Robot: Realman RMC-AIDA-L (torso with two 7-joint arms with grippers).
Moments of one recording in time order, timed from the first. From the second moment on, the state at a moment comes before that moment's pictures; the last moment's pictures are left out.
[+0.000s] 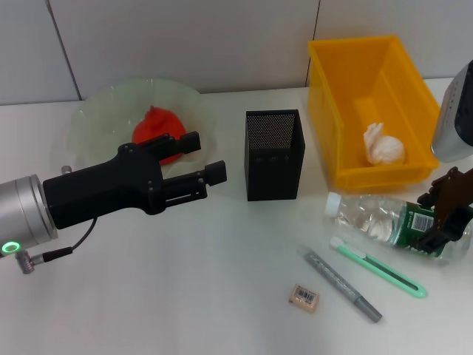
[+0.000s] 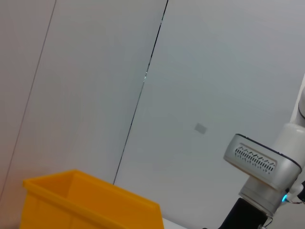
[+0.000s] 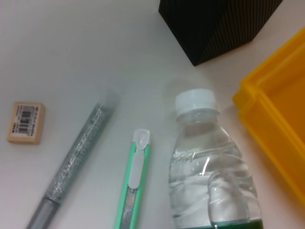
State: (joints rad) left arm -0.43 -2.07 1.19 0.77 1.39 1.45 -1.47; right arm 0.54 2.07 2.07 1.32 0.36 -1.57 1.94
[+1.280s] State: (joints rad) left arm -0.43 -2.07 1.19 0.77 1.39 1.45 -1.47; right arm 0.55 2.08 2.06 1.19 0.38 -1.45 1.93
